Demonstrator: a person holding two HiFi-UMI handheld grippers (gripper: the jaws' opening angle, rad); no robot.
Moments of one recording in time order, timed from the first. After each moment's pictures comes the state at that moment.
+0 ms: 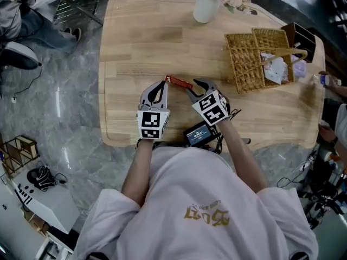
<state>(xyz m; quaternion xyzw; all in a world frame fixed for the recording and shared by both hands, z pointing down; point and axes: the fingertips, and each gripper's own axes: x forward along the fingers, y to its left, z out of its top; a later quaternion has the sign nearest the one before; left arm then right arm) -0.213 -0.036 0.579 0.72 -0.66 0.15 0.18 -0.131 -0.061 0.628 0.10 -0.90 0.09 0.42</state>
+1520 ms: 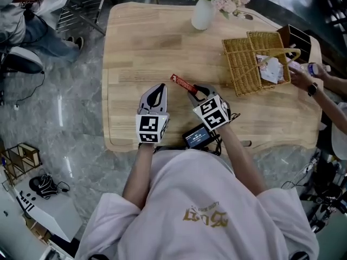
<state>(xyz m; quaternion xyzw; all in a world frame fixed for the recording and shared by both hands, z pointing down) -0.220 -0.038 0.543 0.72 -0.66 0.12 0.16 -0.129 -0.063 0.605 0.14 -0.90 0.09 0.40</state>
